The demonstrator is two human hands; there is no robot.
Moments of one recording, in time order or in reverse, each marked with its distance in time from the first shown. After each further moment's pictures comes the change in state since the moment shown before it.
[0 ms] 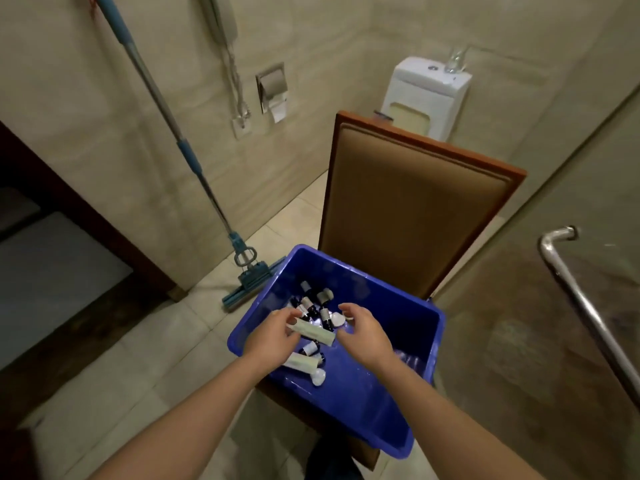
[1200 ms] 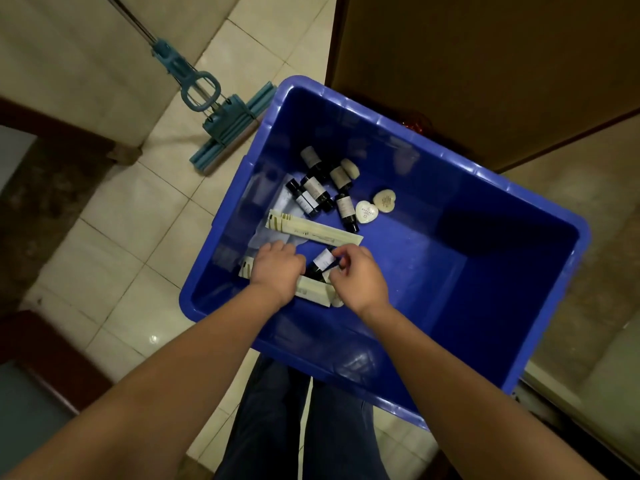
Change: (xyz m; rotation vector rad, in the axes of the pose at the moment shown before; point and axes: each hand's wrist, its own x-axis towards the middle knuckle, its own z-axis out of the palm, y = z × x) left_hand 0.156 -0.131 0.115 0.902 -0.544 0.114; right_hand 0.131 0.112 0.175 0.100 -0.138 0.397
